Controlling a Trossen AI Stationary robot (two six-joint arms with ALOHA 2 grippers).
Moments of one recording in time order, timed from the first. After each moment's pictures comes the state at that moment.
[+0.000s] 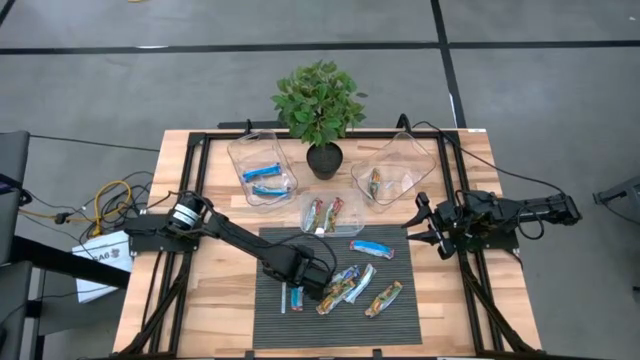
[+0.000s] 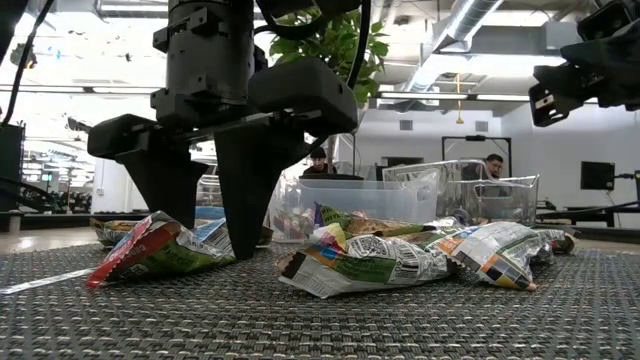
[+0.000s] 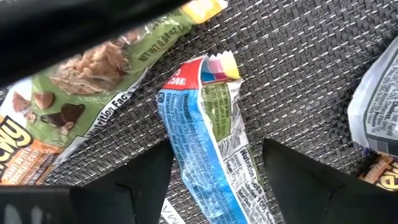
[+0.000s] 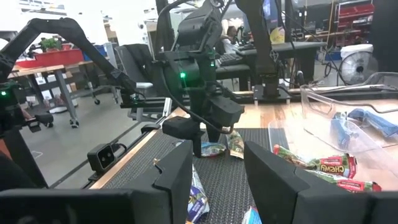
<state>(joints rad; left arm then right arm) -0.37 2.09 1.49 -0.85 0.02 -1.48 0.10 0.05 0.01 0.04 -0.21 0.09</state>
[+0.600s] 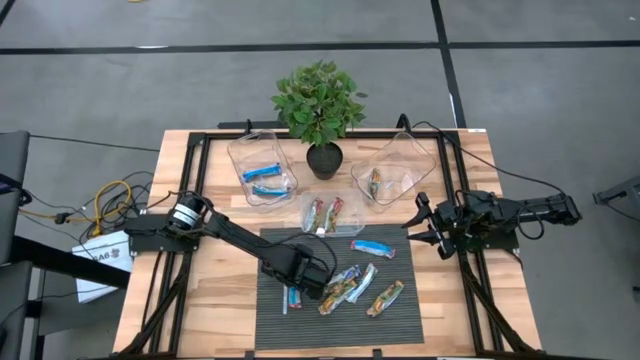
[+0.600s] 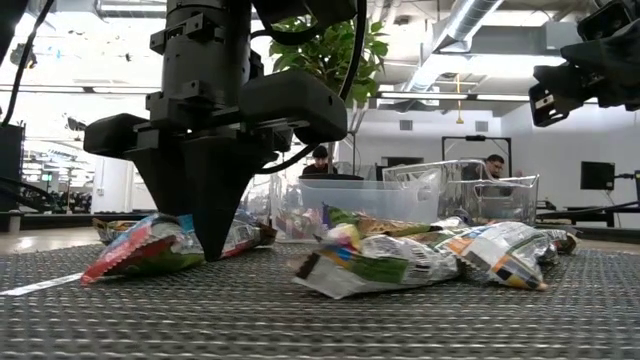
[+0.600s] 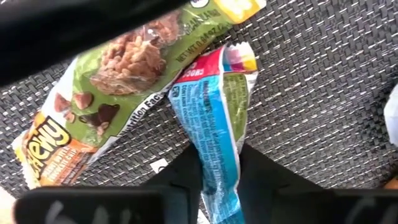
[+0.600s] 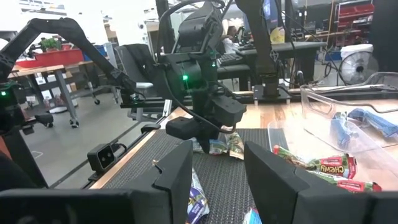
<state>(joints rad) -0.37 2.10 1.48 -0.85 0.02 -1.48 0.10 0.05 0.01 0.04 -0.21 0.09</state>
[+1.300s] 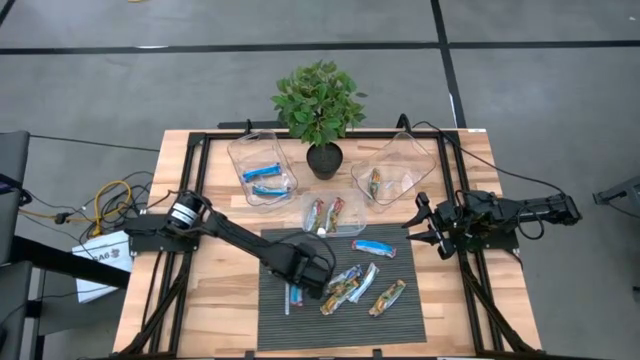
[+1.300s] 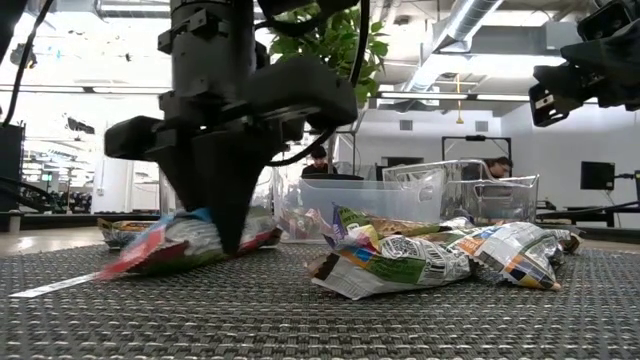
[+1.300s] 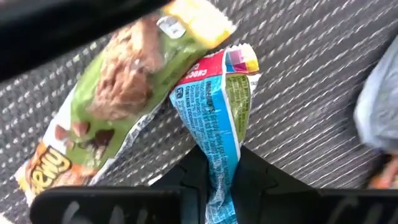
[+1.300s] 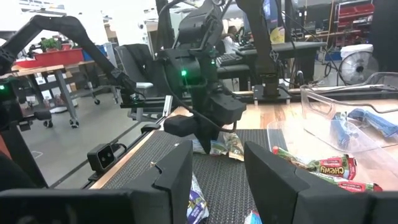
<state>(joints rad) -0.37 2.07 1.48 -0.84 -0.04 -1.42 0.10 0.05 0.01 0.04 -0.21 0.09</state>
